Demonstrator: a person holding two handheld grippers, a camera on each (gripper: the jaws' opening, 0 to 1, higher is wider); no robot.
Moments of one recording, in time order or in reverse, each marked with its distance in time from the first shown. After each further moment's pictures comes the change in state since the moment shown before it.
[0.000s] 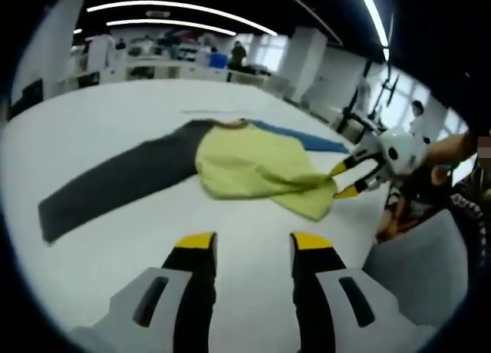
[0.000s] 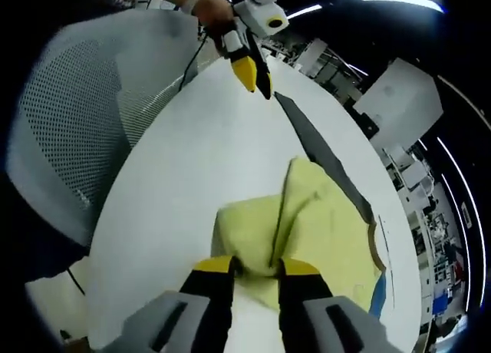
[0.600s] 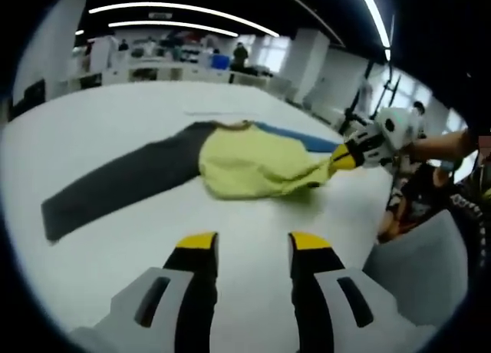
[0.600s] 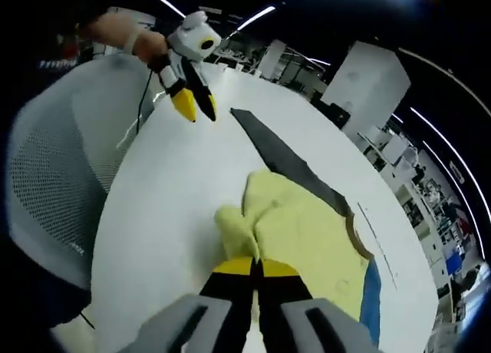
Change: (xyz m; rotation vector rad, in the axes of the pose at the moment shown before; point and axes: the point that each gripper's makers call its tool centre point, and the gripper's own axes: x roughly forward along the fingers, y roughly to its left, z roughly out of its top) left arm 0.000 0.000 0.001 -0.002 -0.007 0.008; right arm -0.029 -0.063 0.025 0.255 -0.091 -0.107
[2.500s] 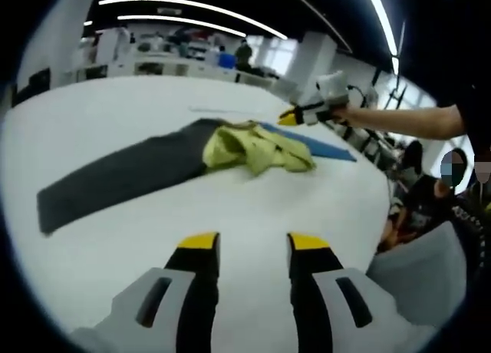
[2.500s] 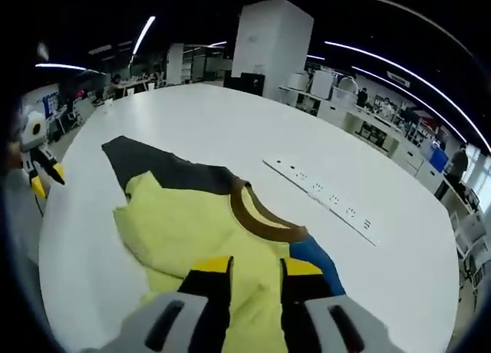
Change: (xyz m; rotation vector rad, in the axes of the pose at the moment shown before) left arm 0.010 0.006 -0.001 -0.054 -0.004 0.008; right arm 0.064 -0.175 -0.066 0.472 0.069 -0.181
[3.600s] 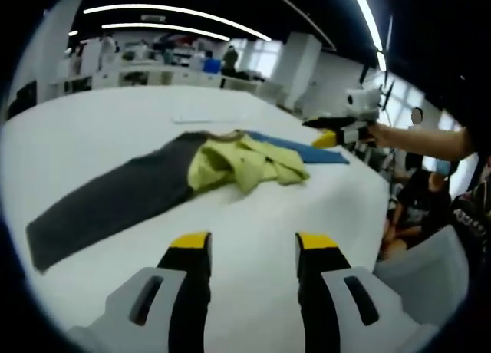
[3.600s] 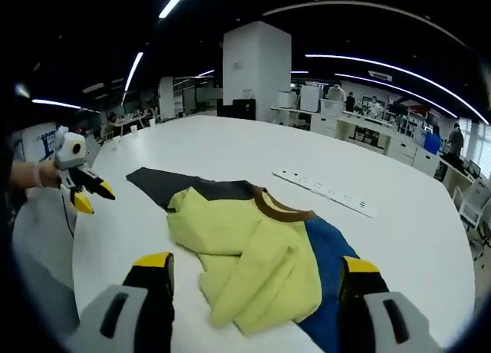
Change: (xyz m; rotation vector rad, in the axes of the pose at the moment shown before) left arm 0.029 -0.005 0.030 0.061 -0.026 -0.065; right arm -0.080 0.040 -0.027 0.198 -0.116 0.010
